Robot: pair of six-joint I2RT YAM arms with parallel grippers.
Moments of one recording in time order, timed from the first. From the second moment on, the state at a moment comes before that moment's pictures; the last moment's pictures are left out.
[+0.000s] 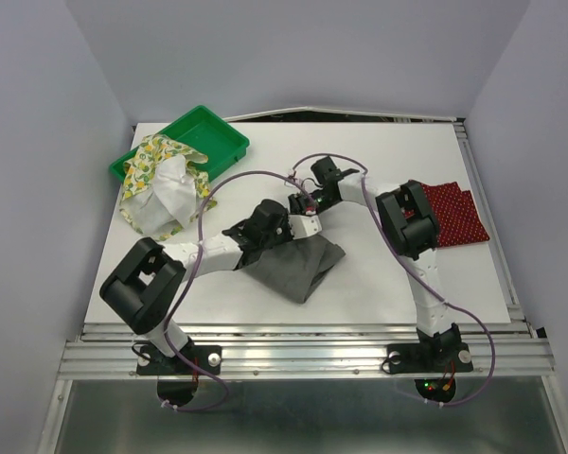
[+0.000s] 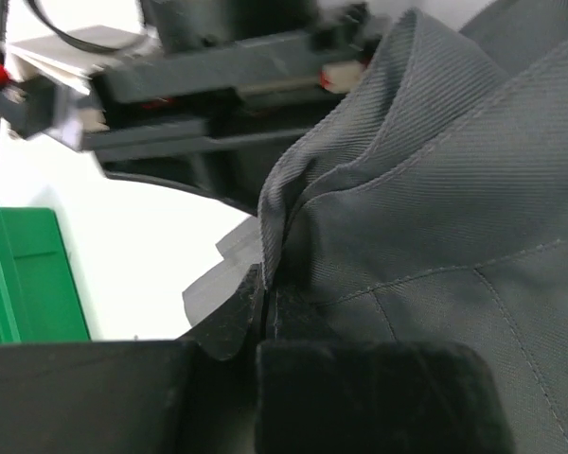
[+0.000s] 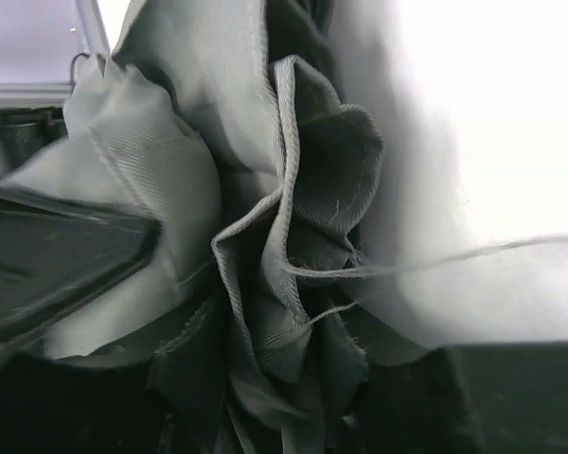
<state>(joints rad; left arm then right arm) -0.74 1.58 0.81 0.16 -0.08 0.70 0.47 2.35 1.70 -0.58 -1.07 0.02</state>
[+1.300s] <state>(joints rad) -0.74 1.67 0.89 0.05 -0.03 0.65 0.52 2.40 1.83 -0.68 -0.92 0.05</state>
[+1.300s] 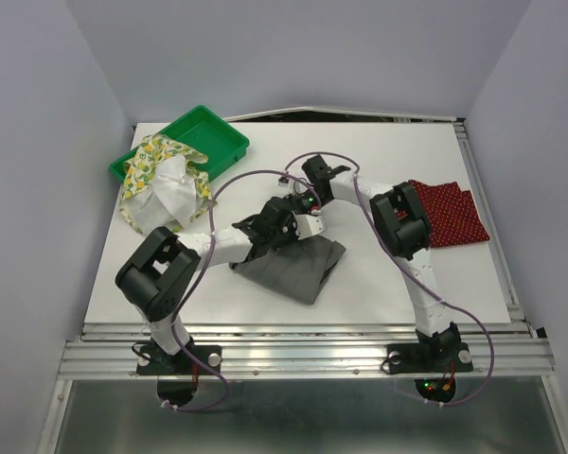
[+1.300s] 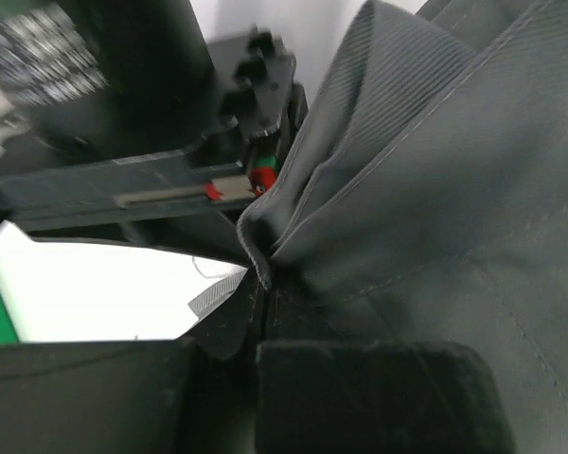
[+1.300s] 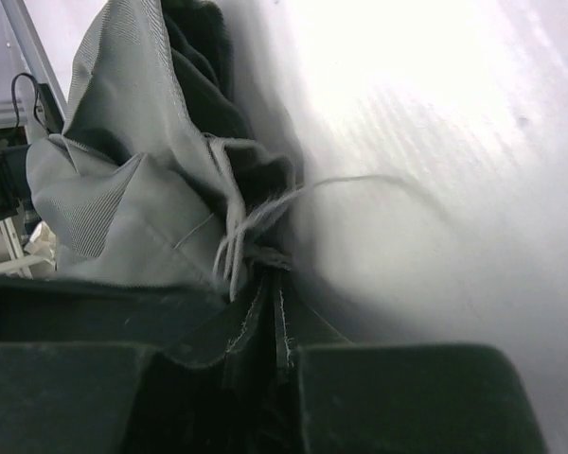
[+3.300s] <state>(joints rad) -0.39 1.82 1.03 -0.26 0.70 -0.02 0.40 1.89 0.97 0.00 -1.04 0.52</state>
